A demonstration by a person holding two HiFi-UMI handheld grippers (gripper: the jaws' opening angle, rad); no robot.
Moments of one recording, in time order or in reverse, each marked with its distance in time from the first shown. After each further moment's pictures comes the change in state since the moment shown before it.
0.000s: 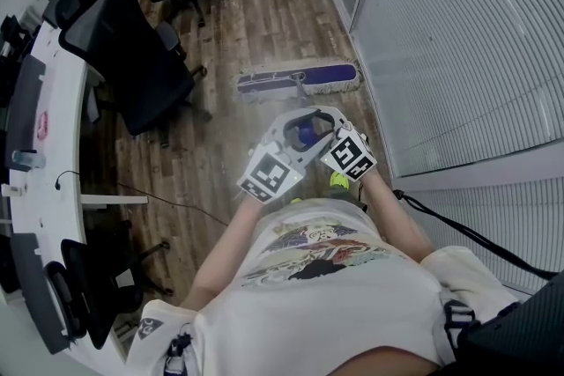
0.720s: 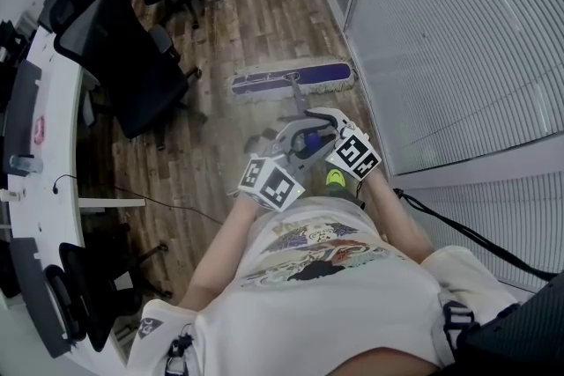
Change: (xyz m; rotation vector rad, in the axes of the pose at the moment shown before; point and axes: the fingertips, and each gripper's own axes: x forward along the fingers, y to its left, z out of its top) left arm 0.020 -0.037 0.008 0.384 0.019 -0.081; right arm -0.026 -0.005 -0.020 0.091 0.007 0.052
